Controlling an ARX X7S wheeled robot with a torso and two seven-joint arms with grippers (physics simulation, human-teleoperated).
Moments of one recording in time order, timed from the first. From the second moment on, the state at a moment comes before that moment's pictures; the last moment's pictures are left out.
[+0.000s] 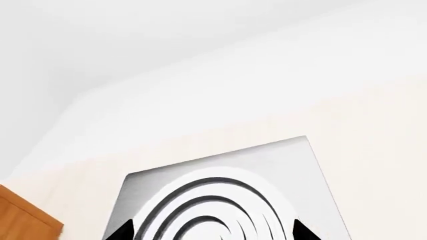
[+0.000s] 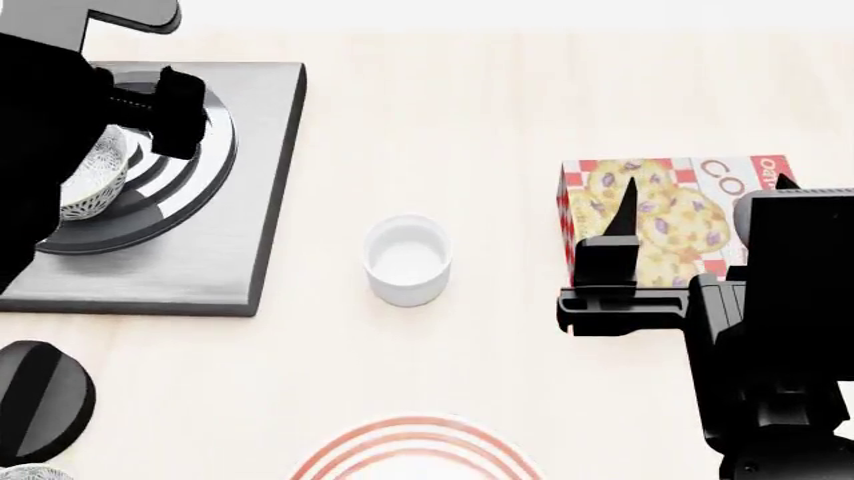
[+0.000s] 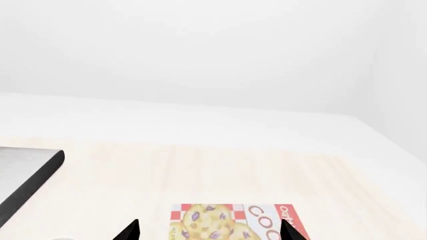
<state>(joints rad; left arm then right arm) -1.33 -0.21 0.47 -0.58 -0.28 -0.83 -0.17 0.59 0.39 0.07 -0.62 0.50 1.08 0.24</state>
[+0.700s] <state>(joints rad) -1.27 -0.22 0.52 -0.60 -0.25 -0.88 -0.21 0.59 0.39 0.07 -0.62 0.51 1.07 0.25</state>
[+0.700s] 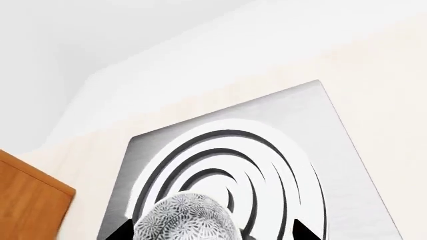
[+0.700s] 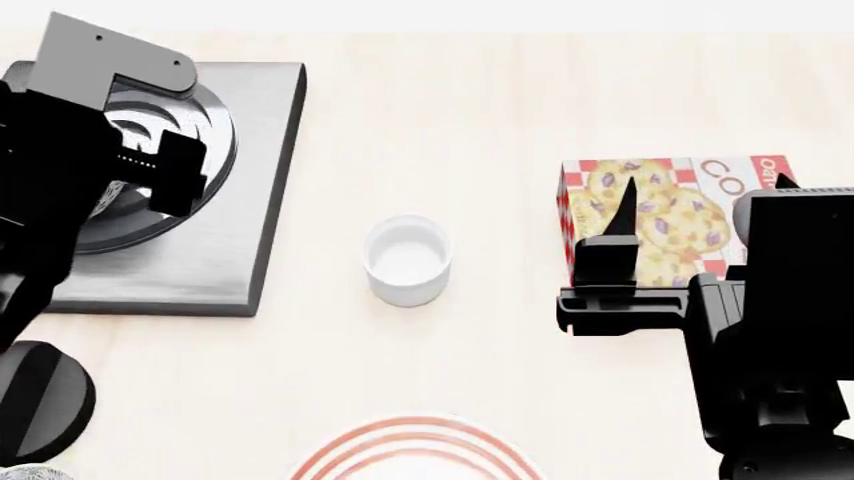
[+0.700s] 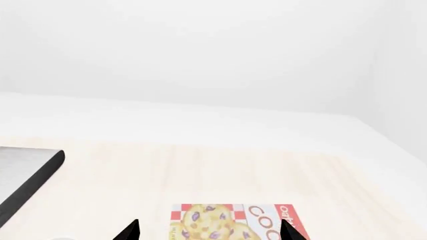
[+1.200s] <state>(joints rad) -1.24 -0.22 0.53 -0.61 -0.25 -0.89 -0.23 0.59 0.40 0.07 -0.62 0.52 1.07 0.25</state>
